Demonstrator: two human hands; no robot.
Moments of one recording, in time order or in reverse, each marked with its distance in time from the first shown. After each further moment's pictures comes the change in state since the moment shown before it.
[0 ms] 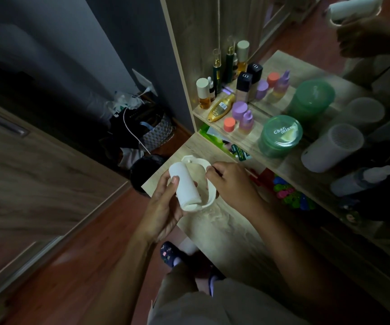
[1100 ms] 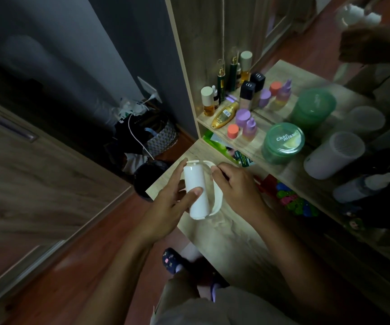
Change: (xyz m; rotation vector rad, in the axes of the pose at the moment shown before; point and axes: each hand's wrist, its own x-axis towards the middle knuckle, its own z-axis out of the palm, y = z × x) left_hand -0.012 0.025 0.006 0.863 -0.089 0.272; right_hand -0.004 -0.005 -0.005 0.056 0.070 -0.111
